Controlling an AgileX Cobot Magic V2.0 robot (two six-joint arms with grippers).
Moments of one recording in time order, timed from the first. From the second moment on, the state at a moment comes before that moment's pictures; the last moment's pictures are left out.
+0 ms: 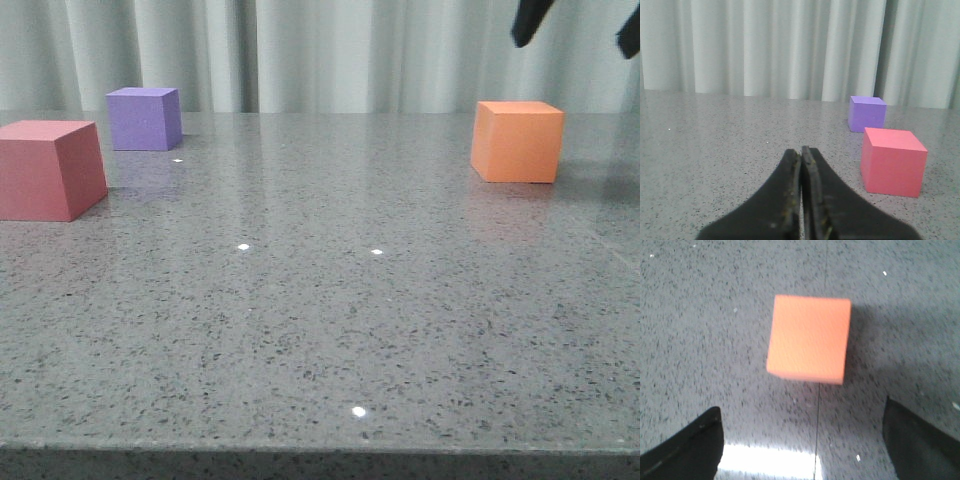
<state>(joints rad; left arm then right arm) 0.01 0.00 0.00 0.10 0.00 -0.20 0.20 1.56 -1.44 0.02 0.87 0.20</state>
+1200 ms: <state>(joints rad) 0.01 0.00 0.00 0.10 0.00 -0.20 0.22 1.83 -1.58 -0.02 0.87 0.26</state>
